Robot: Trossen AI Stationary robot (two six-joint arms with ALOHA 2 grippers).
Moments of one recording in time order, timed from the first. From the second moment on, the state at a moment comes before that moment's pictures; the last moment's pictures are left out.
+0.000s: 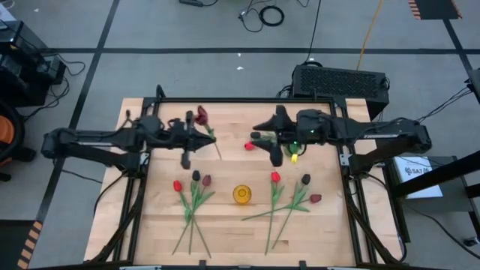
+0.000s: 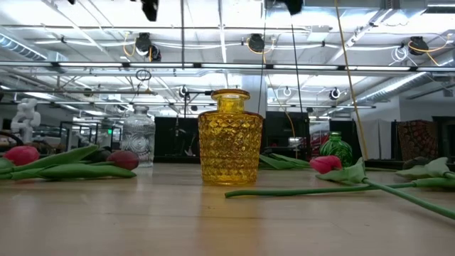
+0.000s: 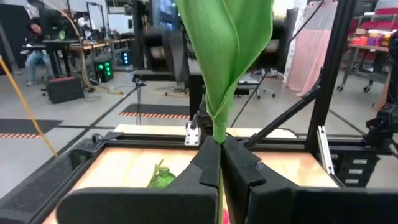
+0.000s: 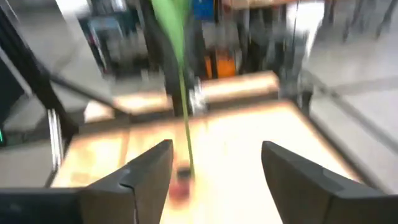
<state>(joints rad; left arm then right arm) 0.07 0.90 0.72 0.19 0.09 0.00 0.01 1.29 1.23 -0.26 0.11 0.19</state>
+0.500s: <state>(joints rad) 0.17 0.49 0.51 0.13 -0.11 -0.02 0.14 1.26 0.85 0.21 0.11 0.28</state>
